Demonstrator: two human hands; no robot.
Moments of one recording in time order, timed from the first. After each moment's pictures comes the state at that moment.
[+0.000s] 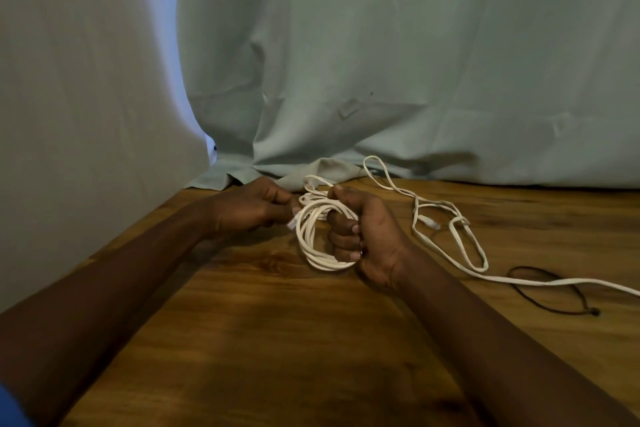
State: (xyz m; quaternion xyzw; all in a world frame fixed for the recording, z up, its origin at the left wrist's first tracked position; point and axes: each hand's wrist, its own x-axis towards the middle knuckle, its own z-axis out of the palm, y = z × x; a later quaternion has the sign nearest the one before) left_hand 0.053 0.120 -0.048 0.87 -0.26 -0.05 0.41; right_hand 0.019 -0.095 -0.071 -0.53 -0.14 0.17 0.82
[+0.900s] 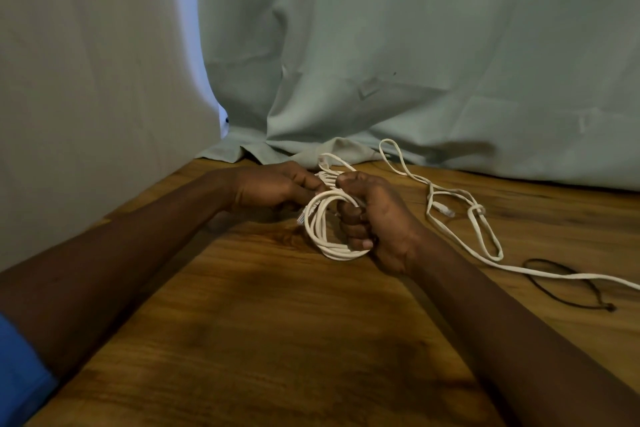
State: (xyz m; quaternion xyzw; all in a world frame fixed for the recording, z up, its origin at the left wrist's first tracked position) left_hand 0.052 0.113 -0.052 0.86 -0.28 -0.13 0.40; right_hand 0.007 -0.089 -0.070 -0.63 -0.15 0.15 0.74
